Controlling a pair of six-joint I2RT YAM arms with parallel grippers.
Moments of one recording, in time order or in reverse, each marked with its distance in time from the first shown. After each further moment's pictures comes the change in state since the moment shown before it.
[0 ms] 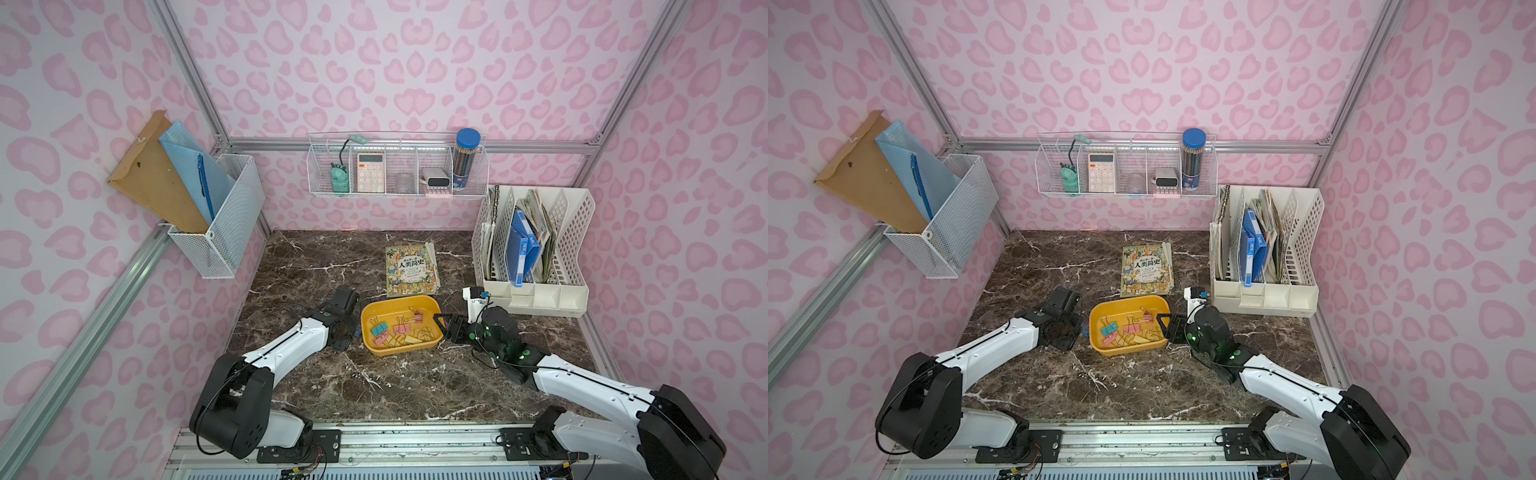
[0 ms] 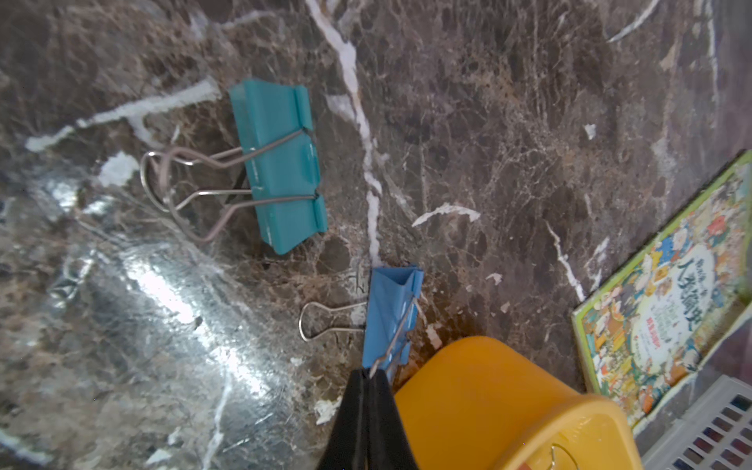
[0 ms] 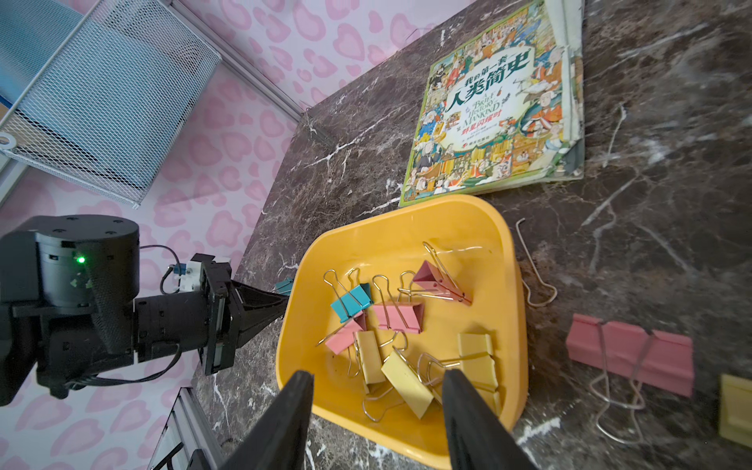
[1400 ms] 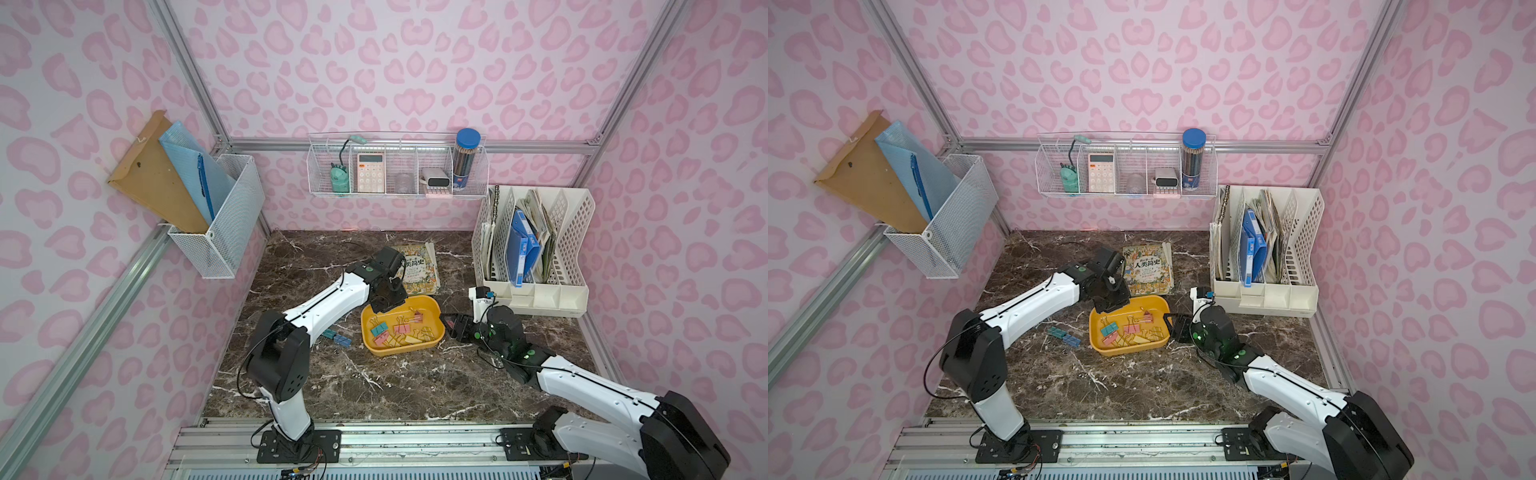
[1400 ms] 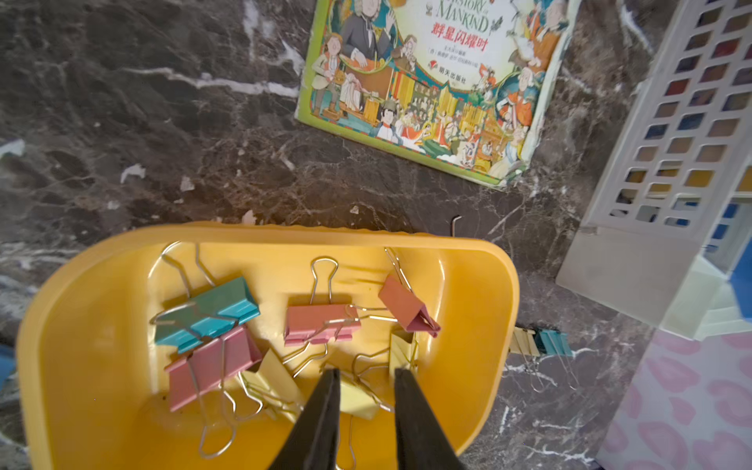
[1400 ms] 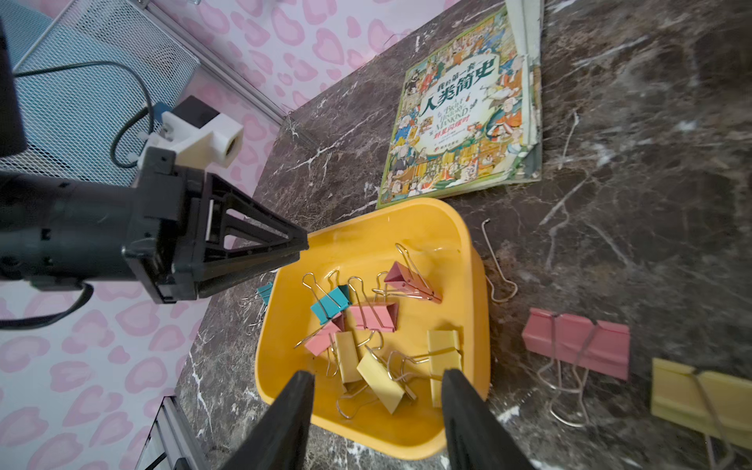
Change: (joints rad) left arm -0.177 0.430 0.720 -0.291 0.228 0.597; right arm -0.059 -0.033 -0.024 -0.043 -0.015 -0.020
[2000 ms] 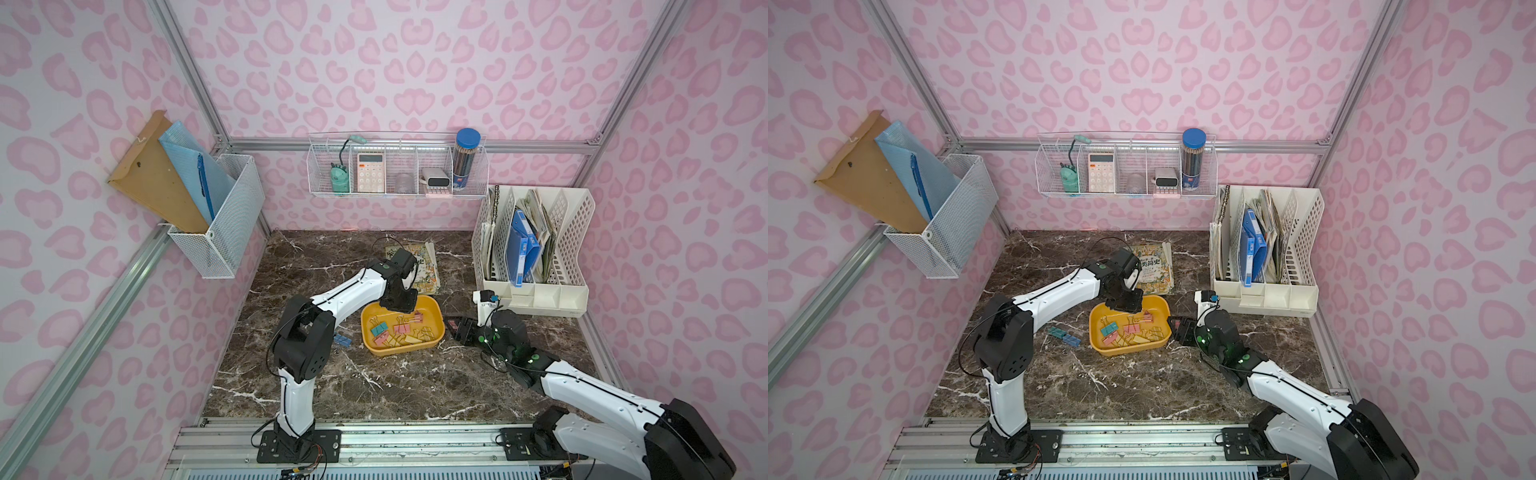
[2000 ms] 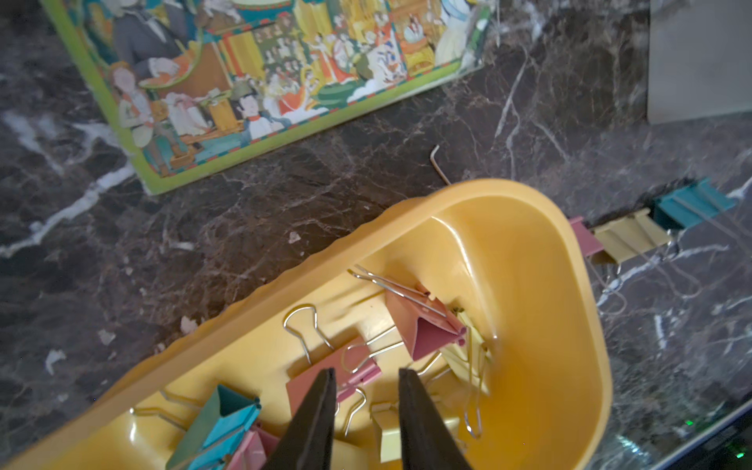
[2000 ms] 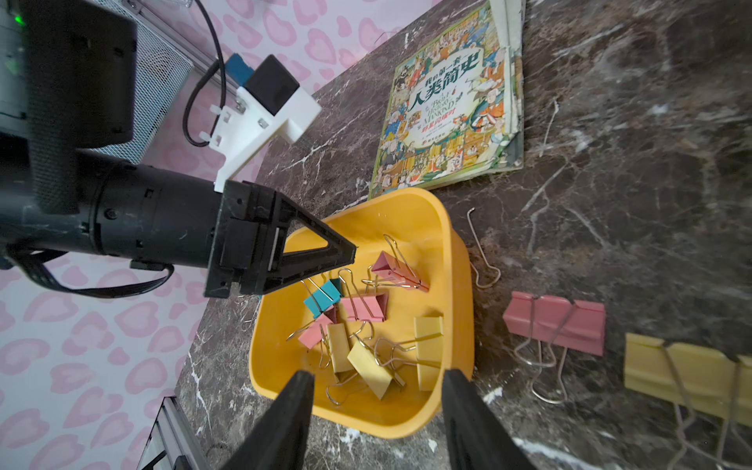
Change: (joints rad) left arm -0.048 0.143 0.067 -0.006 0.061 0.634; right arm -0.017 -0.049 -0.044 0.000 -0.004 0.014
